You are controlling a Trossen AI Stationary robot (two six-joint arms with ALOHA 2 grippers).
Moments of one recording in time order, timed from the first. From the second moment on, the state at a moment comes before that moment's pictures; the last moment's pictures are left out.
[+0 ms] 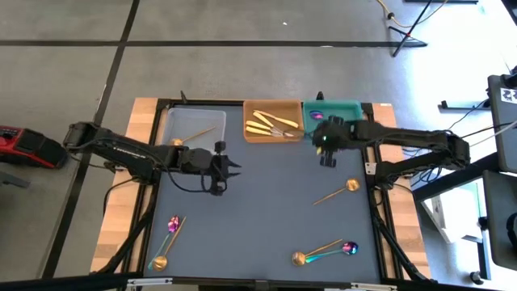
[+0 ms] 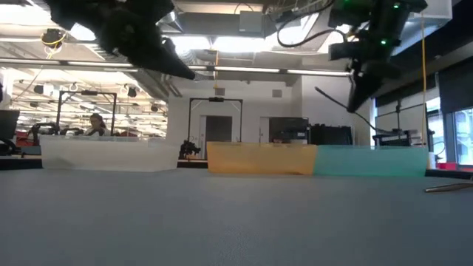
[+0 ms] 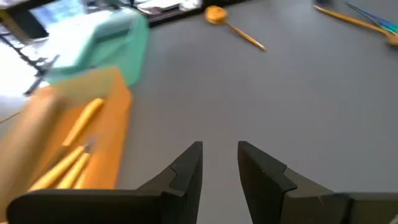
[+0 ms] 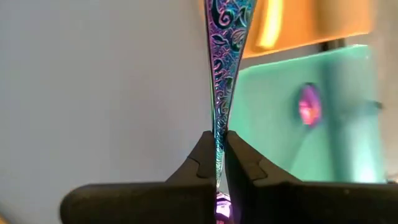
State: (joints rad) left arm -0.08 1.19 0.62 0.06 -0.21 0.17; right arm -0.25 1.21 0.95 -0.92 0.29 -0.17
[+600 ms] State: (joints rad) left arm 0.04 0.99 0.49 0.07 -0.19 0.21; right arm -0.70 1.24 0.92 -0.65 0.21 -0.36
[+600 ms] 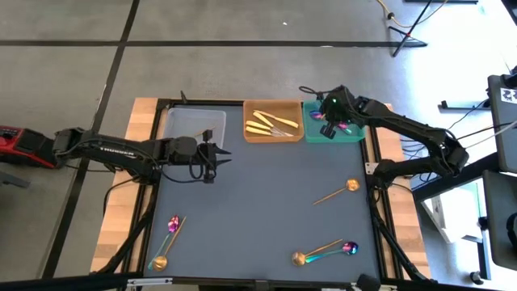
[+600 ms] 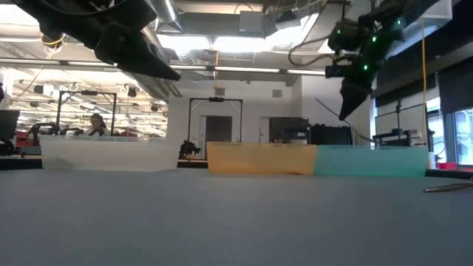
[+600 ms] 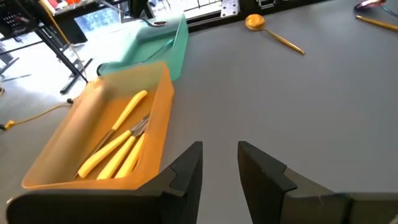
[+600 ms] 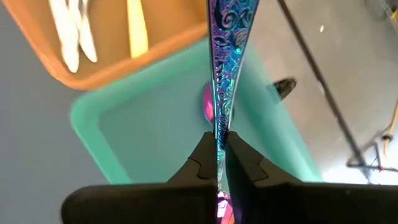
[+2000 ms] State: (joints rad) left arm 0.04 0.99 0.49 0.07 -0.19 0.13; right arm -0.72 1.43 1.07 -0.90 0.02 -0.21
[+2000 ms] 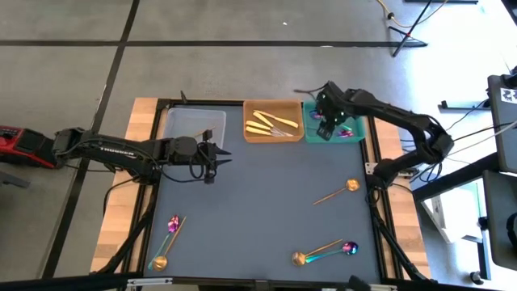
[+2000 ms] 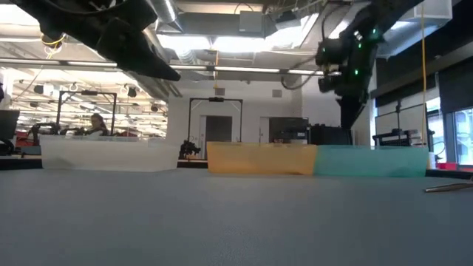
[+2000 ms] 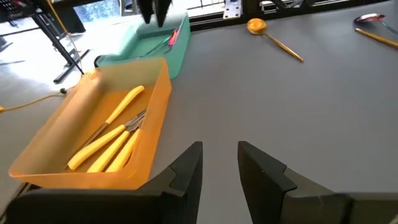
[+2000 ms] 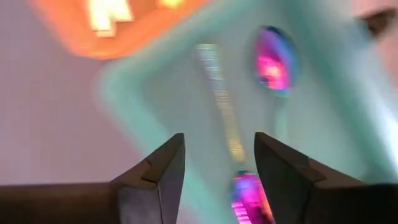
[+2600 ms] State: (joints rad) left arm -0.26 1.19 0.49 0.28 -0.22 -0.11; right arm 0.02 1.29 1.05 -1.05 0.01 0.19
